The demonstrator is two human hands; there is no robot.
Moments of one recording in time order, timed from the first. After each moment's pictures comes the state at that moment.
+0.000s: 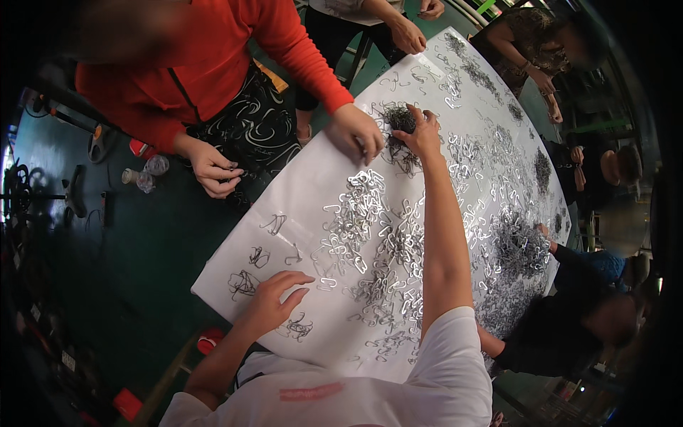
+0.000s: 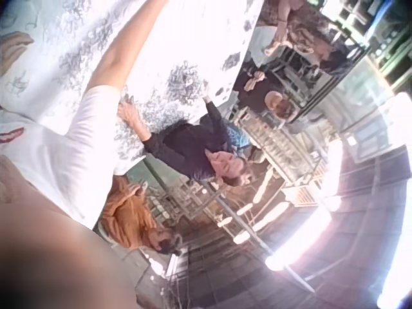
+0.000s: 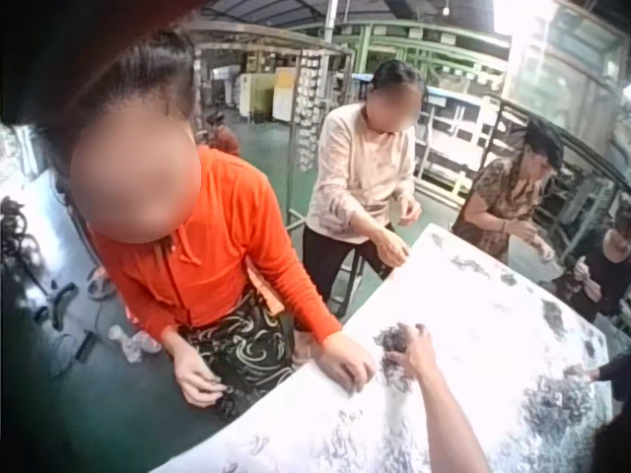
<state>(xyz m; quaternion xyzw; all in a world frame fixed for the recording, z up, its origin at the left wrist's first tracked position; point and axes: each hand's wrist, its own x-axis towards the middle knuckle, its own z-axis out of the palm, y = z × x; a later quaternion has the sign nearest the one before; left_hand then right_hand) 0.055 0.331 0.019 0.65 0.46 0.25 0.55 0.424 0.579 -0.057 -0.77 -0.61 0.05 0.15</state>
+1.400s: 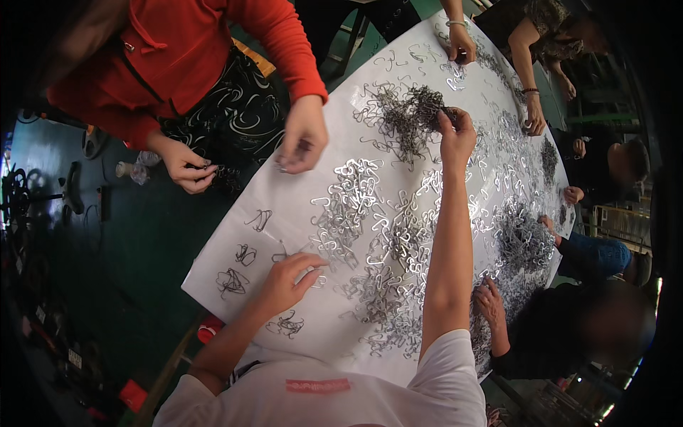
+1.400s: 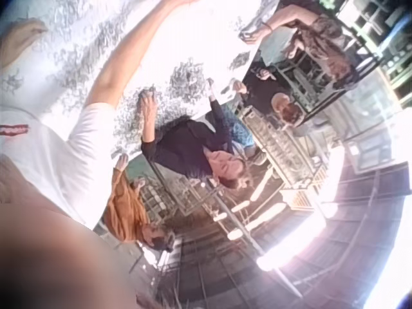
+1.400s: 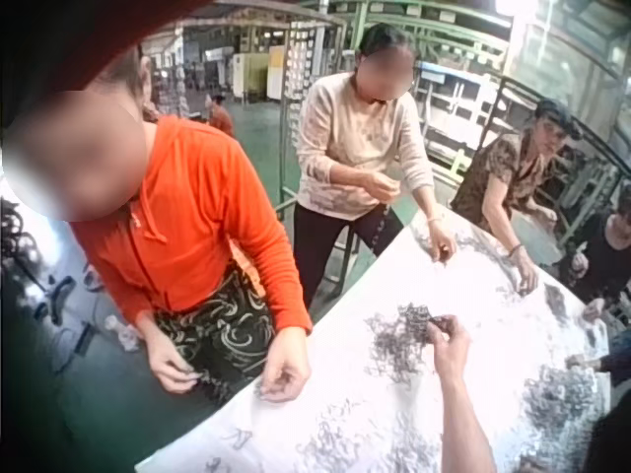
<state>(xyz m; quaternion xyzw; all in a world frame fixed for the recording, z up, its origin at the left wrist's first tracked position) 0.103 0.352 -0.022 0.66 0.42 0.26 0.57 0.466 0.545 -0.048 -0.68 -0.45 0.18 0.56</state>
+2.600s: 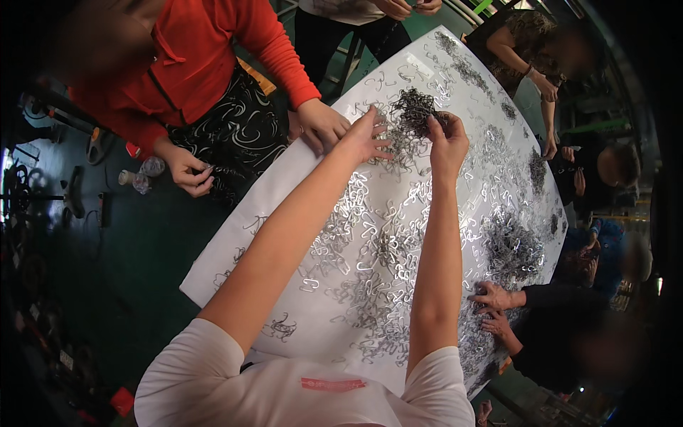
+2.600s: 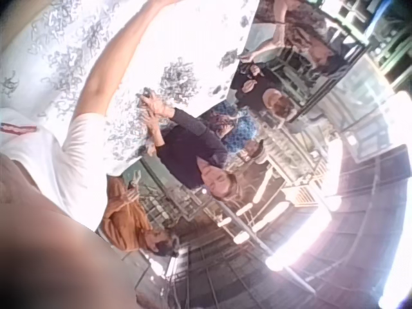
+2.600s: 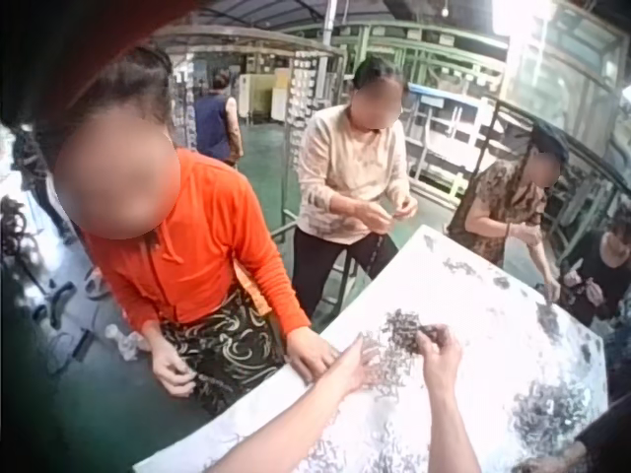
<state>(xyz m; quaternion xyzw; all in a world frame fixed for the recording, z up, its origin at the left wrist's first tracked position) 0.289 0.601 -0.054 0.17 0.29 0.26 0.91 0.433 0.536 0.012 -0.62 -0.44 0.20 0.62</state>
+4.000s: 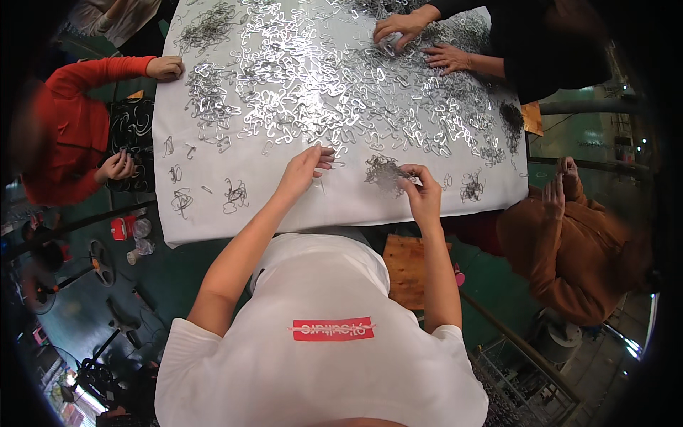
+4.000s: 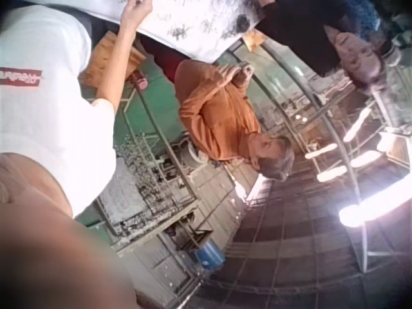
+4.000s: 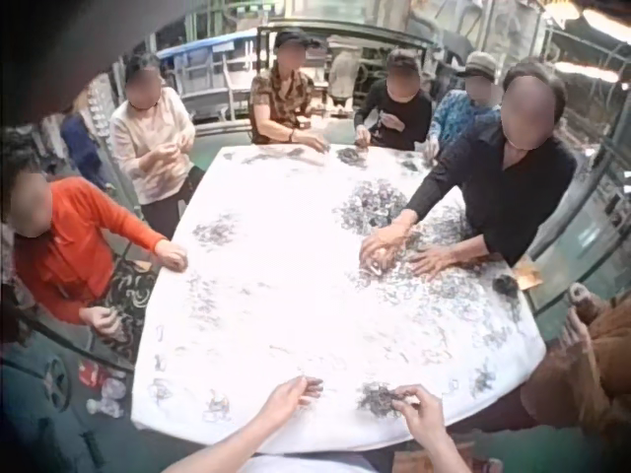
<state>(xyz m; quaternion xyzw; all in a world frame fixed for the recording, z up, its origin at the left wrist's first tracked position) 0.199 0.136 -0.030 0.60 0.27 -0.01 0.75 0.330 -0.107 0.012 -0.79 -0.23 0.17 0.55</state>
